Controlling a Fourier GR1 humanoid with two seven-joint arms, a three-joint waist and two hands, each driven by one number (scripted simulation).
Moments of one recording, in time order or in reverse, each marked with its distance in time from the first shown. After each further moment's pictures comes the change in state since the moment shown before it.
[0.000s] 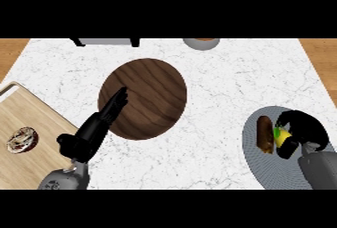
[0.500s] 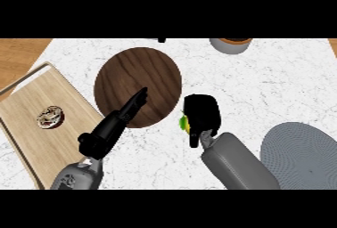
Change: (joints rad) left arm -0.062 -0.032 -0.076 0.025 -0.008 -0.046 0.003; right arm -0.311 0.376 0.443 -0.074 0.148 0.012 0.258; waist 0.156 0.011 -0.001
